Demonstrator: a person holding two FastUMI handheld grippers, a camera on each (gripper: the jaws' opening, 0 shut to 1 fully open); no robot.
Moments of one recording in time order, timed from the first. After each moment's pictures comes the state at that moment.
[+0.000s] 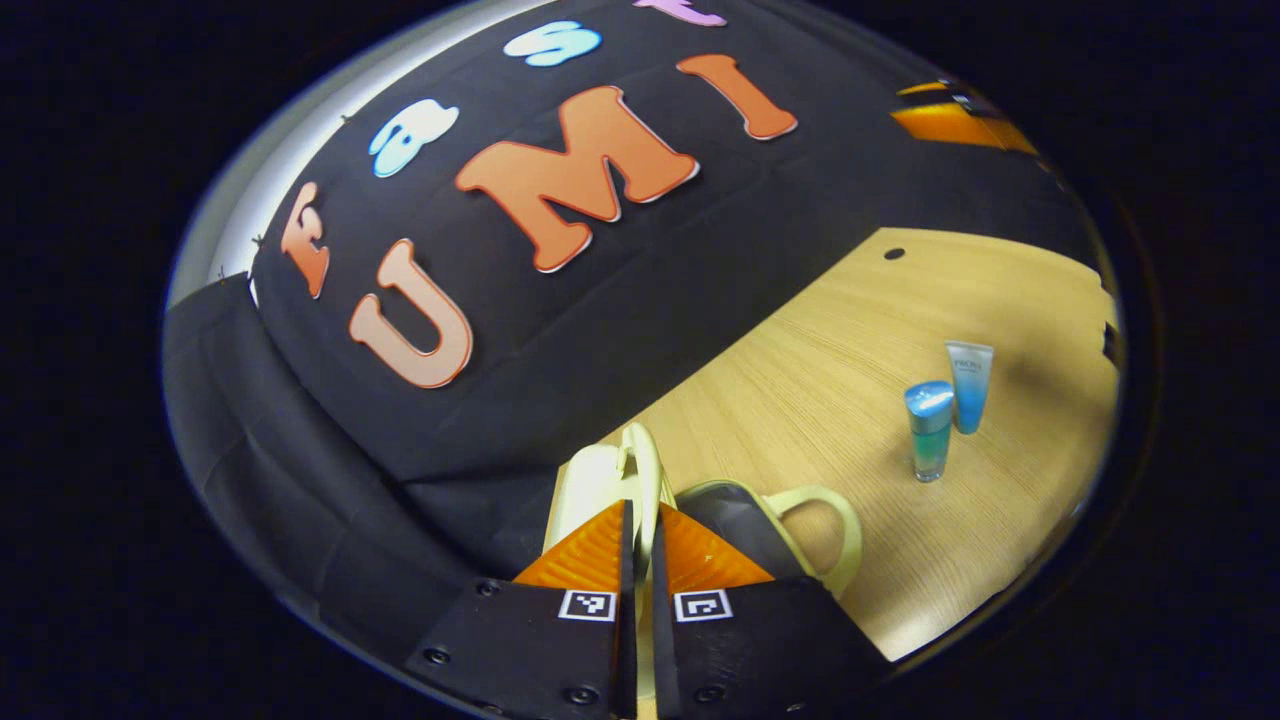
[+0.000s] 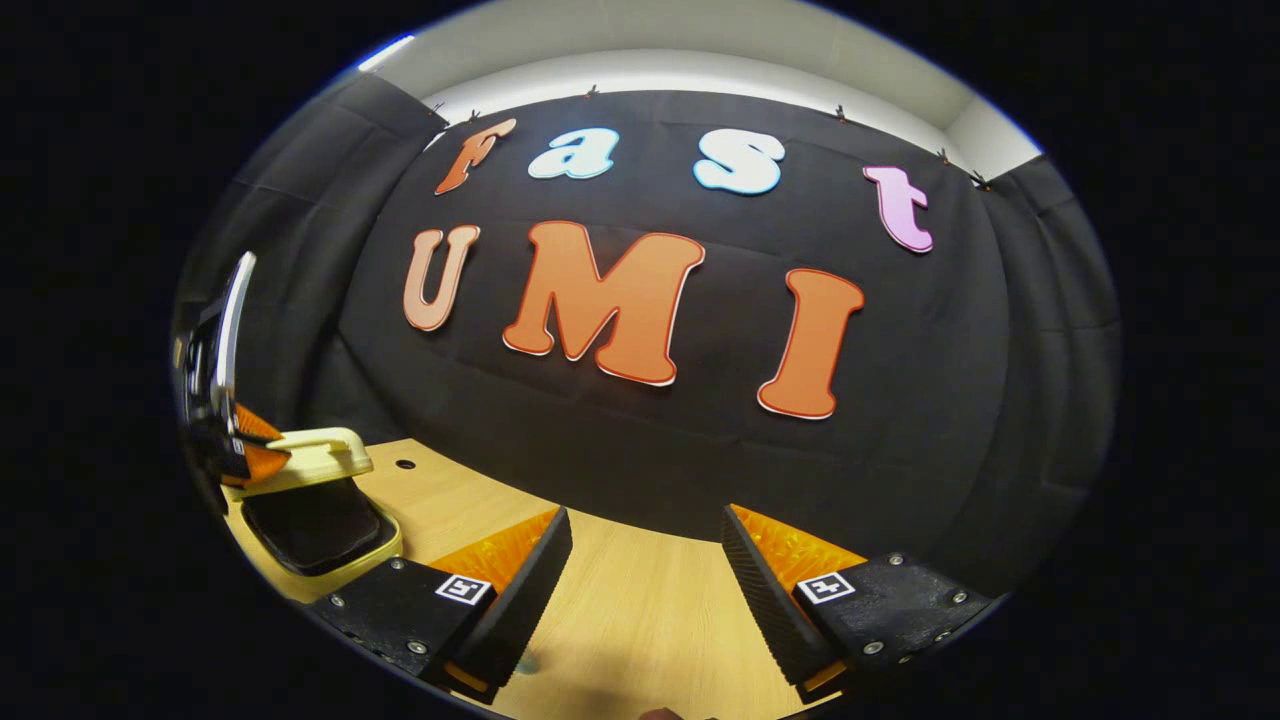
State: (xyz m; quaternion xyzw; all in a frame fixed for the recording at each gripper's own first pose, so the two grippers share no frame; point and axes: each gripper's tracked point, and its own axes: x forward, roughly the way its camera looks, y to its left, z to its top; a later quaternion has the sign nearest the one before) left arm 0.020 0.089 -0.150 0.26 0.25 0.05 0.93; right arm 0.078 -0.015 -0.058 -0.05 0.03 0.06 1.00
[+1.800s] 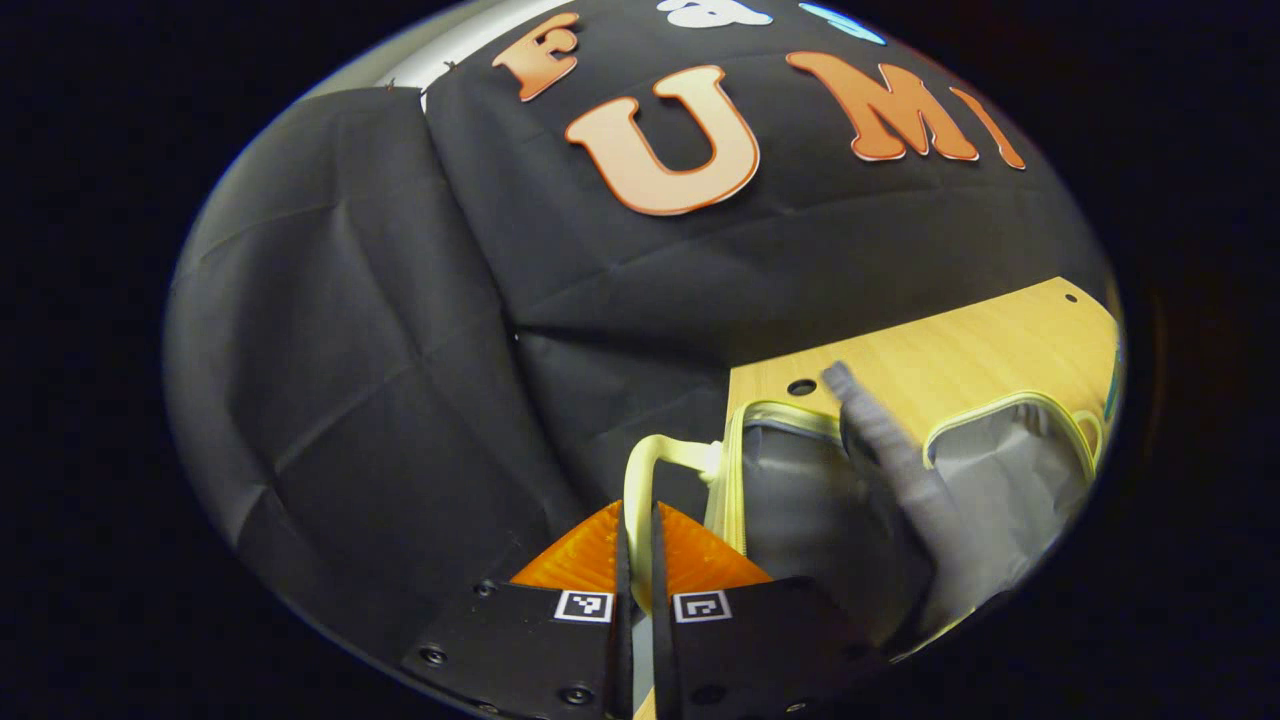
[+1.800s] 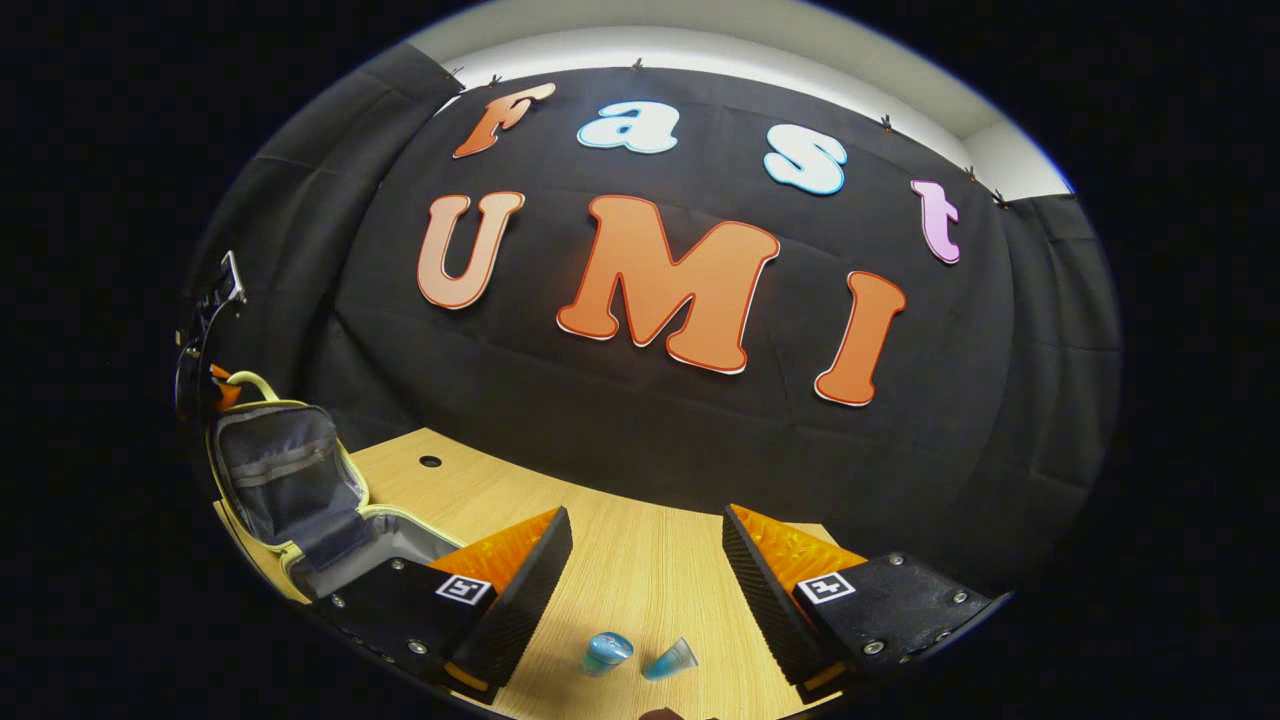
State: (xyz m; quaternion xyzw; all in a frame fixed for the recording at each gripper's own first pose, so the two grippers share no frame) left arm -0.028 0.500 -0.261 0.11 0.32 0.21 0.92; right arm 0.063 0.141 -0.053 -0.06 0.09 0.02 0.99
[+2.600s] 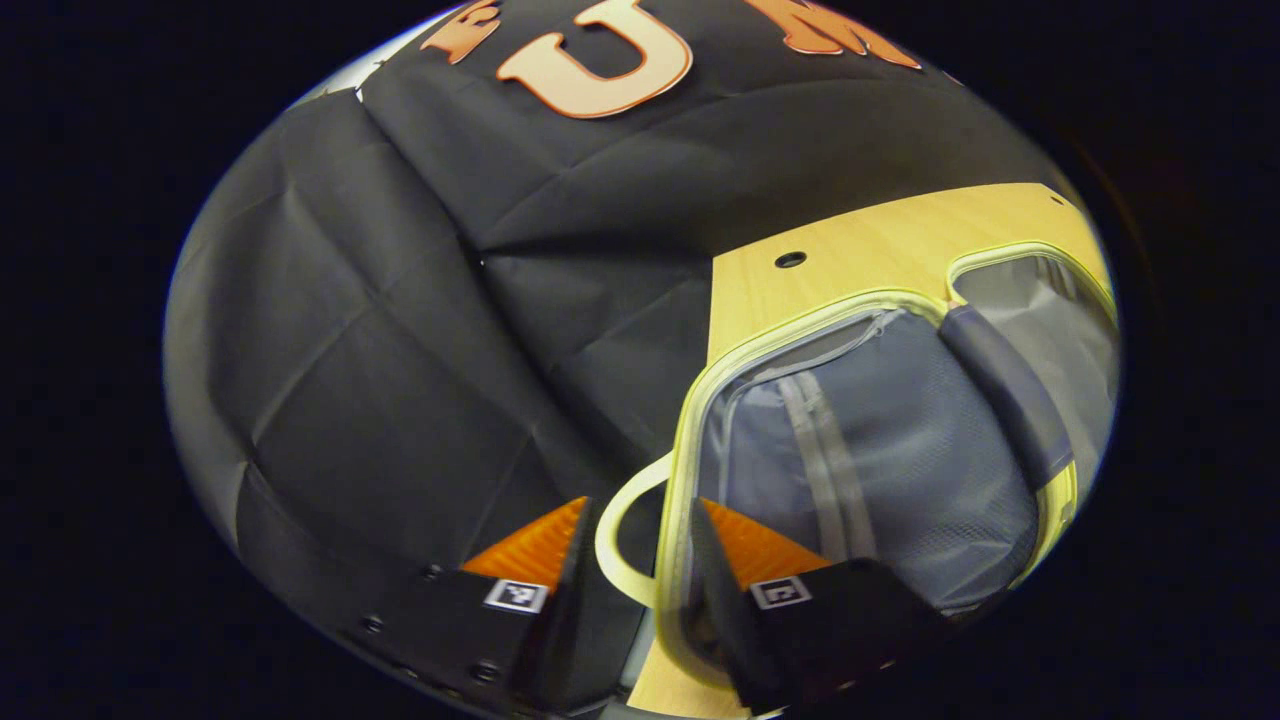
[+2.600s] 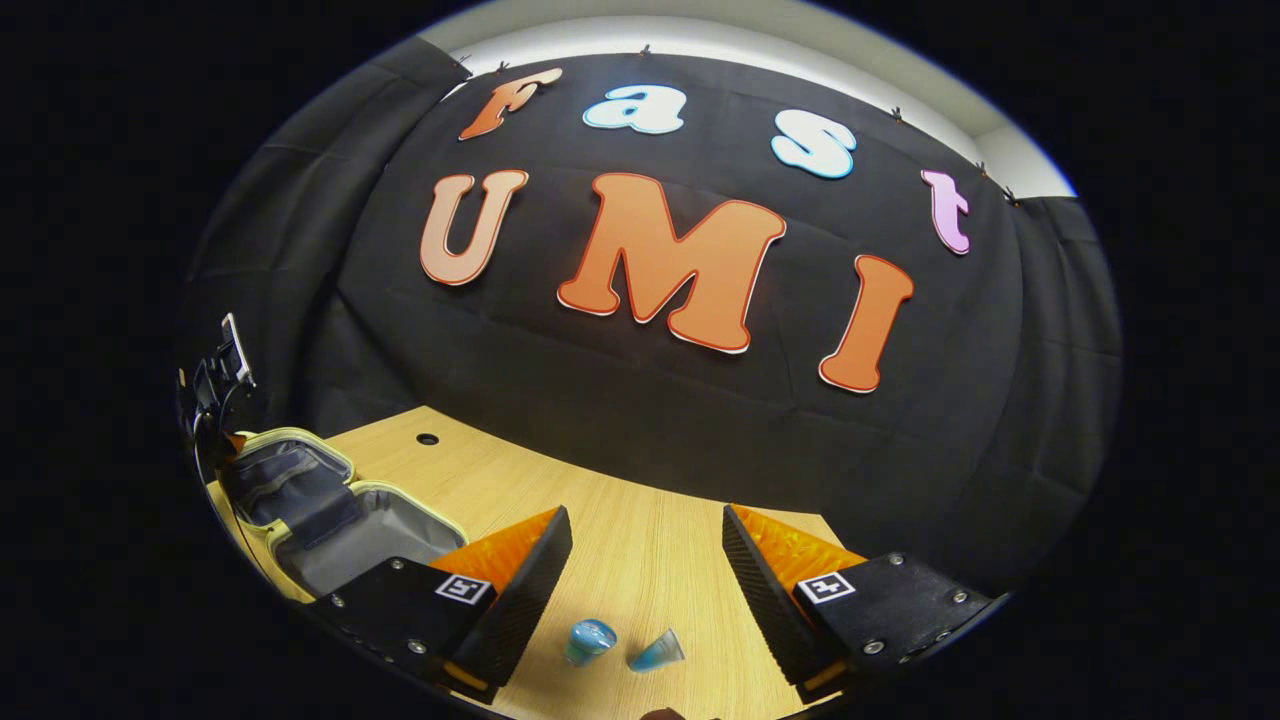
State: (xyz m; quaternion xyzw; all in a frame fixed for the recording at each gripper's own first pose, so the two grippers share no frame) left arm -0.033 0.471 -0.358 0.18 0.40 0.20 0.88; right arm 0.065 0.125 -0.075 -0.07 0.11 0.03 0.99
